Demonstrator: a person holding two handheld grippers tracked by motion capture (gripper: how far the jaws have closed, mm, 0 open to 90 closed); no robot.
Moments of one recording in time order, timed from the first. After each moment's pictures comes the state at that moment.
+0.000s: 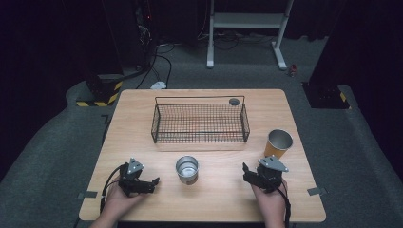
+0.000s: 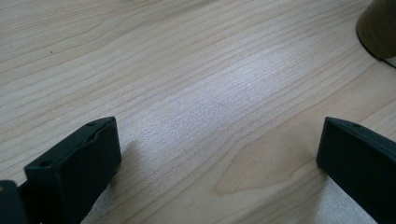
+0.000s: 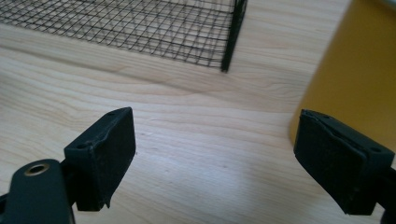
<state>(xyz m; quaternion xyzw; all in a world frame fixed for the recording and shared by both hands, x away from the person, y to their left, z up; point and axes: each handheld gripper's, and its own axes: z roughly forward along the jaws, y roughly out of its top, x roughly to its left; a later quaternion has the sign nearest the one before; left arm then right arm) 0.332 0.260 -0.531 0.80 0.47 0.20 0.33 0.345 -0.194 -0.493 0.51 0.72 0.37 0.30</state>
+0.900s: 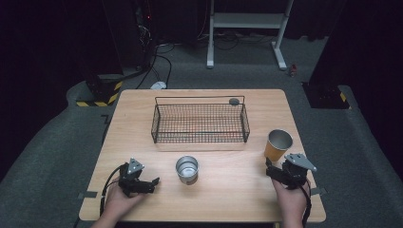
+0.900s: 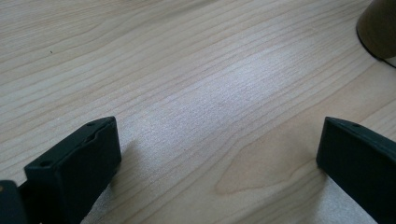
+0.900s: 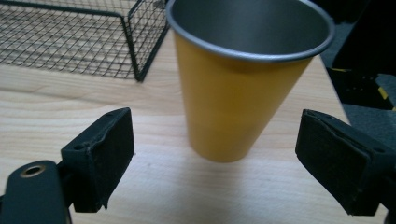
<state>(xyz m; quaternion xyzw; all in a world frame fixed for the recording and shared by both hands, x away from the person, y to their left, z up) 0.332 0.260 -0.531 0.80 0.47 0.20 0.33 0.350 -0.257 -0.478 0.55 0.68 0.36 0.33</state>
